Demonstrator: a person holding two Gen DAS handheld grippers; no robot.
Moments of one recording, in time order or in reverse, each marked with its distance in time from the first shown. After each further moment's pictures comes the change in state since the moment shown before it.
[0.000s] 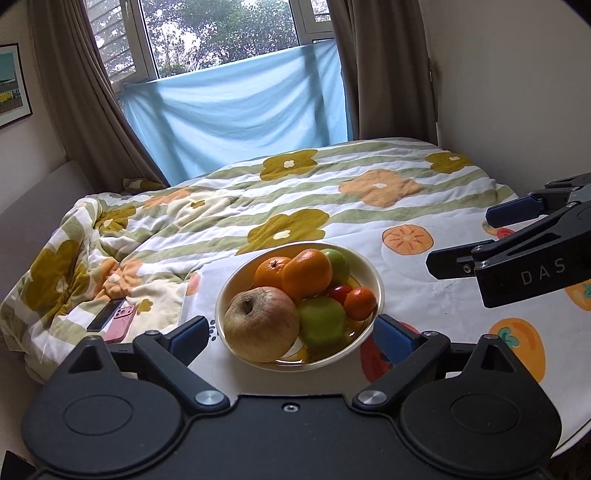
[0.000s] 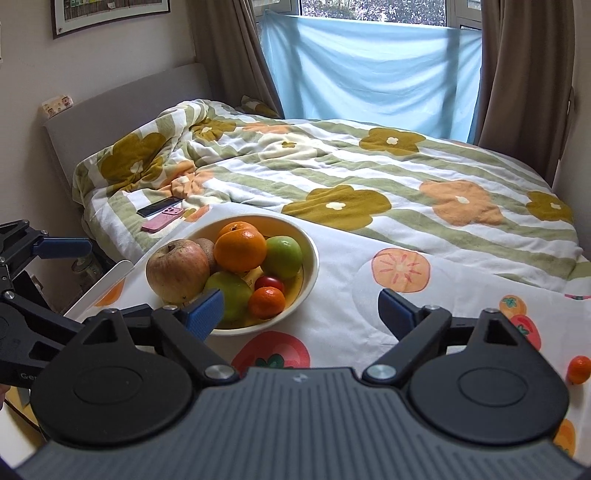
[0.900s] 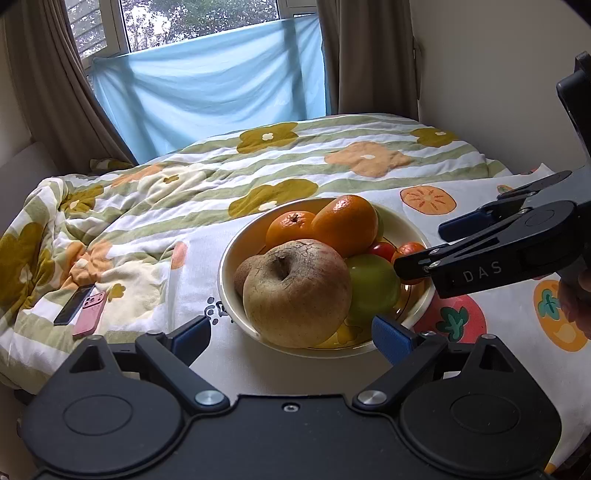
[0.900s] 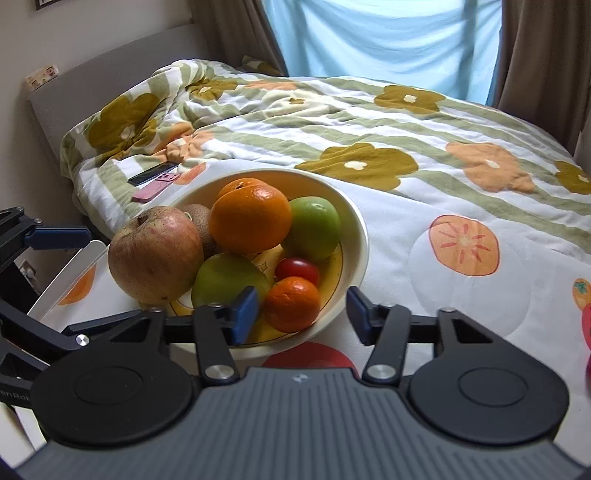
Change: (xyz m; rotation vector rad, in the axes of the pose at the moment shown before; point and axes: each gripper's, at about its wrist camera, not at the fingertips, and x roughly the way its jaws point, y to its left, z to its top) left arm 0.081 0.058 -0.032 0.020 0.063 -0.128; right arm 0.116 0.035 -0.009 0.018 0.122 0.003
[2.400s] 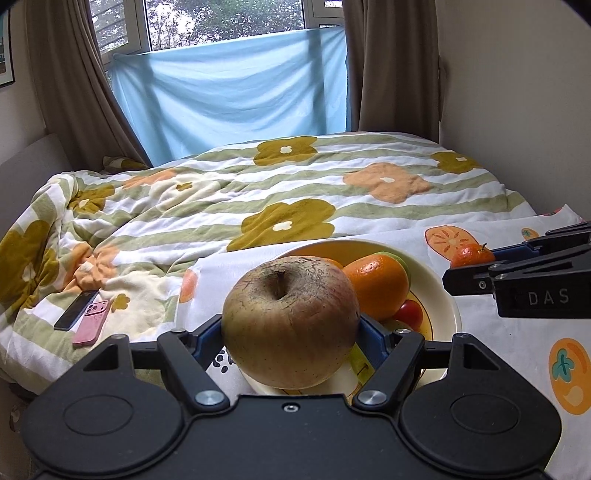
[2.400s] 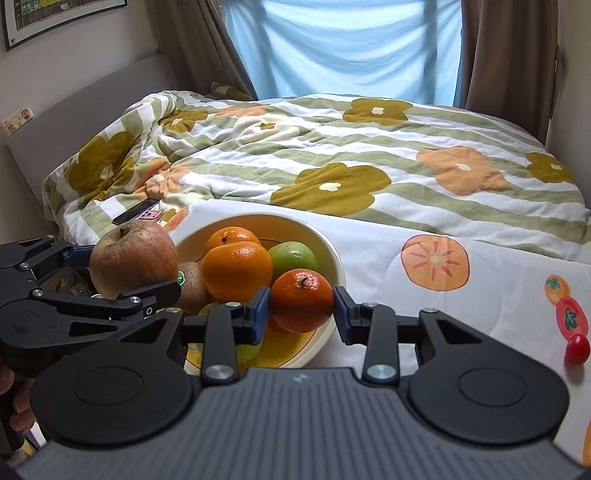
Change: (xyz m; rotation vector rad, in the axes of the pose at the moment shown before) left arm 0.018 0.012 0.032 -0.075 -0.031 0.024; right arm -0.023 -0.005 0.025 0.111 -0.042 -0.051
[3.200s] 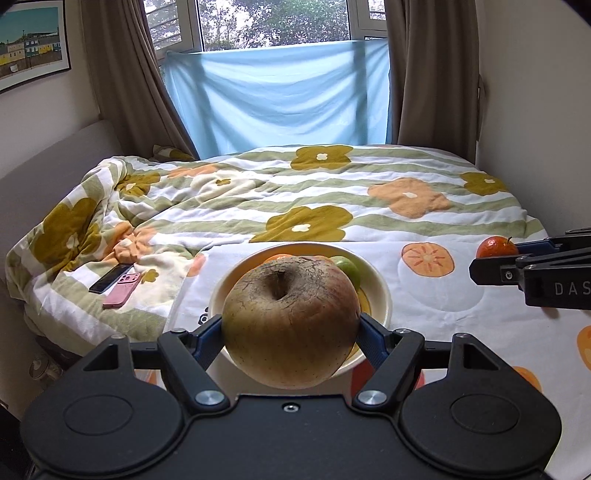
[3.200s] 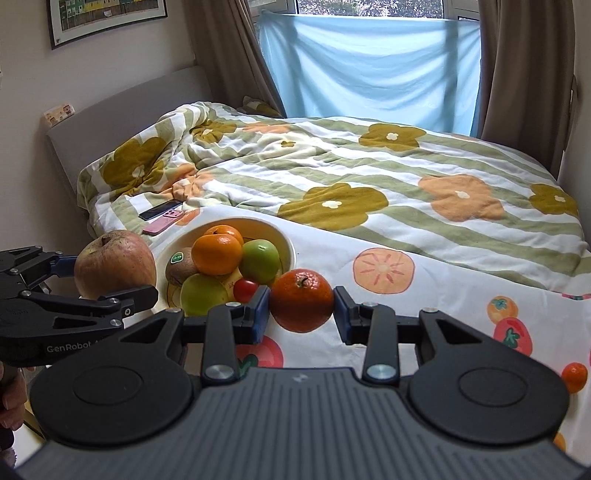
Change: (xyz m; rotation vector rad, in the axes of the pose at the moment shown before) left arm -0.063 -0.071 0.005 -0.124 0.003 0.159; right arm -0.079 -0.068 -0.006 -0.100 -0.054 0.103
